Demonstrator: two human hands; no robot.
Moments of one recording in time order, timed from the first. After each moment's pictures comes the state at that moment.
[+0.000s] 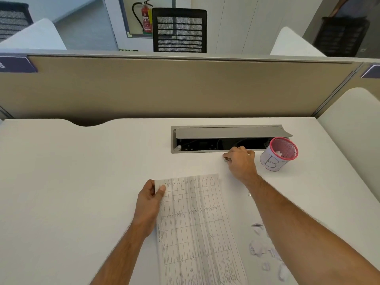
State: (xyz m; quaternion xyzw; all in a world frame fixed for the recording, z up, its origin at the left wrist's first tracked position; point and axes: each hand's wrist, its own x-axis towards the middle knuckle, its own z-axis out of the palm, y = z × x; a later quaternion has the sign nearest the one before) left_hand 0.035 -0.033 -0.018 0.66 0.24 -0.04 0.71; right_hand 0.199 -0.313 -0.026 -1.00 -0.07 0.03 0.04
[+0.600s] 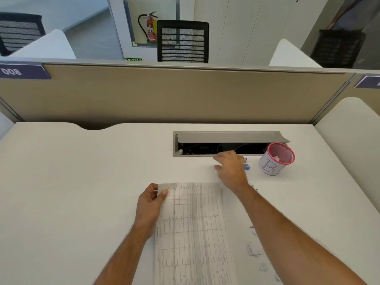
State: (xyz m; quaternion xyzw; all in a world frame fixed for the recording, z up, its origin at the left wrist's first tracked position) left_hand 0.025 -0.033 -0.010 0.66 0.24 -0.02 0.71; right_hand 0.159 -0.277 0.000 -0.98 -0.11 -0.05 0.17
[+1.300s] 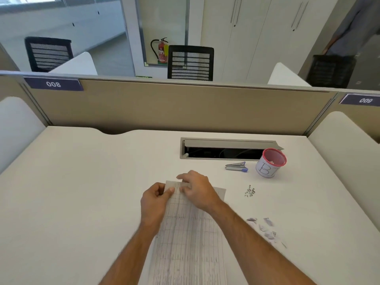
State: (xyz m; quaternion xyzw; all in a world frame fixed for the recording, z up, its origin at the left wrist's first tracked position) left_hand -0.029 -0.041 0.043 0.71 0.23 0.07 0.66; right_hand 0.039 -0.182 0.065 -0.93 -0.20 0.09 0.31
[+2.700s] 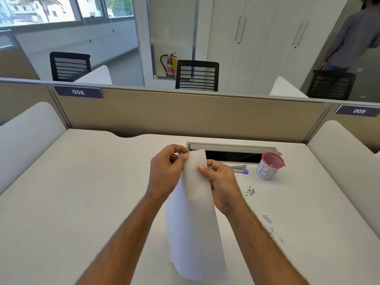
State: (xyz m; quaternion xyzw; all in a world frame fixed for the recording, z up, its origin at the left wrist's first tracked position) left_hand -0.049 -0.051 0.171 0.78 0.05 0.22 0.58; right_hand -0.044 -0.206 0.173 -0.55 -0.01 0.15 0.82
